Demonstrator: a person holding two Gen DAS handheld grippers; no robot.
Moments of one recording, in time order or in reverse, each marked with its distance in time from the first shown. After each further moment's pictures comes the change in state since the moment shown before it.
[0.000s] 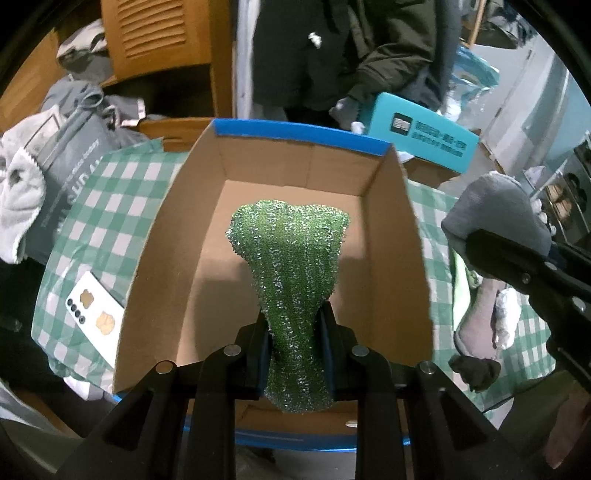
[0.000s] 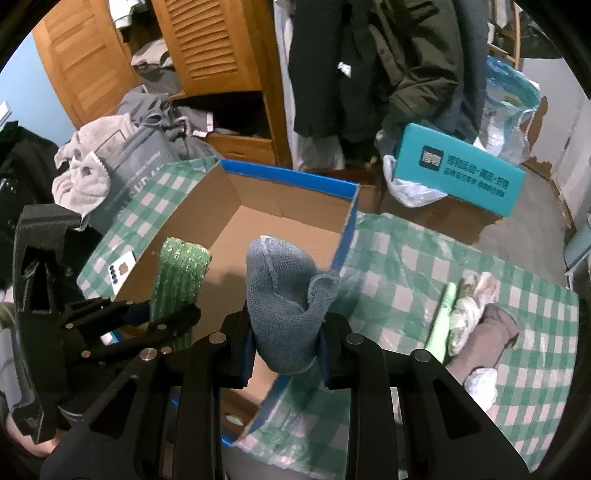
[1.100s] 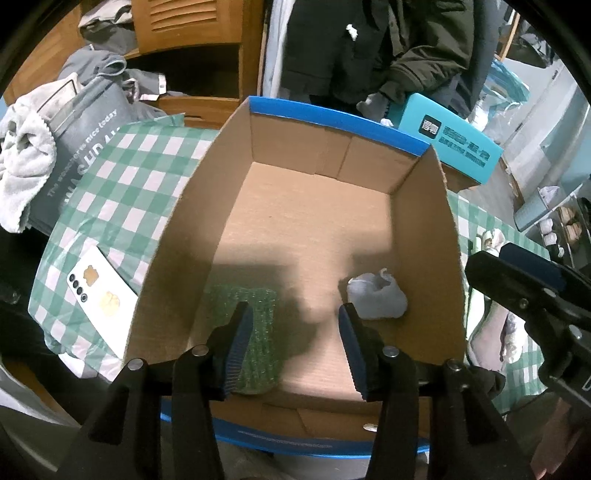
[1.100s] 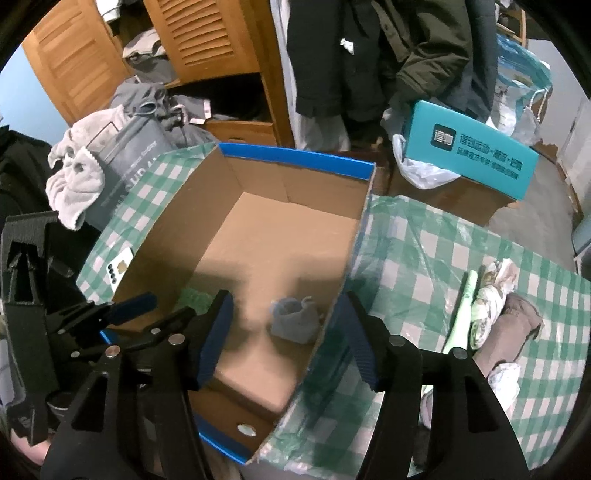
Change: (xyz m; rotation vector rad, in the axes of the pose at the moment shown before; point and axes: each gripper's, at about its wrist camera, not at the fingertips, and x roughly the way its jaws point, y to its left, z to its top) left arm 0.011 0.025 -0.001 -0.080 0.035 0.014; right arm 0.027 0.003 0.003 0.046 0.058 0.013
